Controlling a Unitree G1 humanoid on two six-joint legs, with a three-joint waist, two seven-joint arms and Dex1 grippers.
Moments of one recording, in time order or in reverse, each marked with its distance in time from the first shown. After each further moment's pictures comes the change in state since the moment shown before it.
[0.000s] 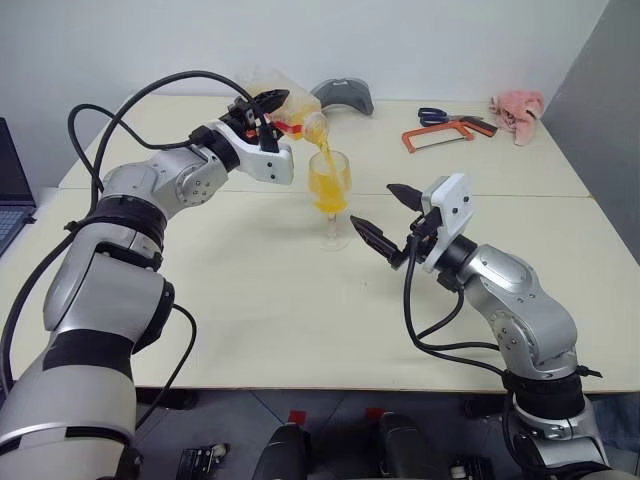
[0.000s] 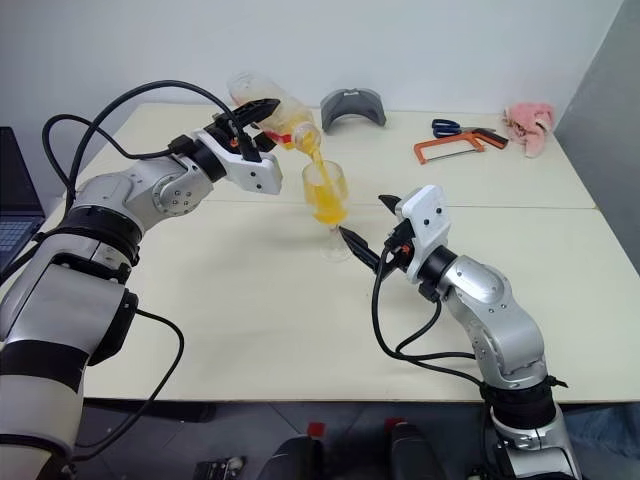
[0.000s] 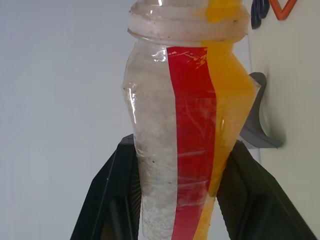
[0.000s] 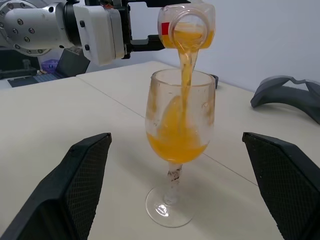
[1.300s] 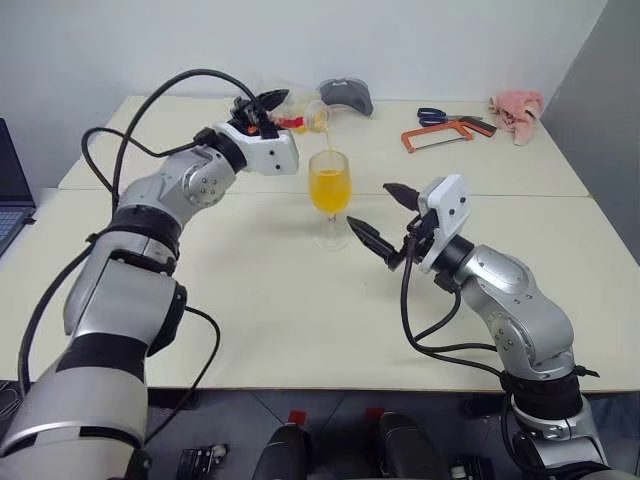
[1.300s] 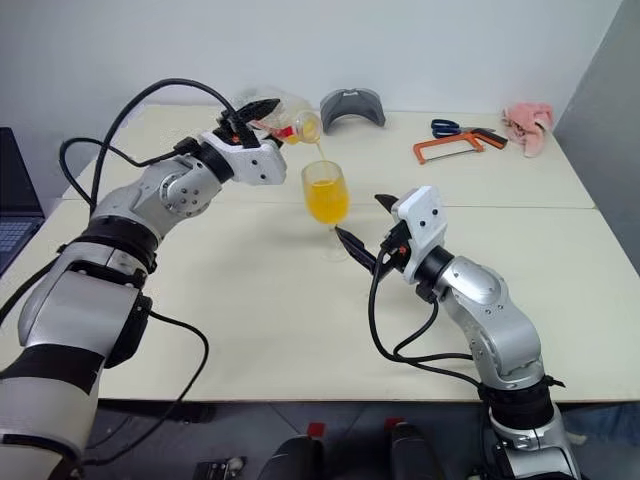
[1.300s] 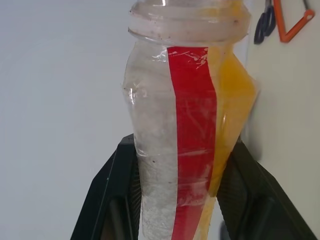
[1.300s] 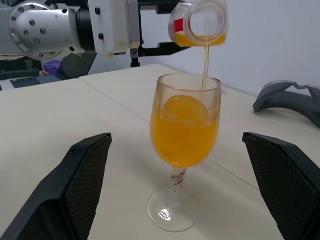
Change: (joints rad) left arm 0.063 -0.074 0.136 0.002 -0.250 0.017 -0.234; right arm -0.001 0.003 0.018 0.000 -0.016 -0.031 -0.003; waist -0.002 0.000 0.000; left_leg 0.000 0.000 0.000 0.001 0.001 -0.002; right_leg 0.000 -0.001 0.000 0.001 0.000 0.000
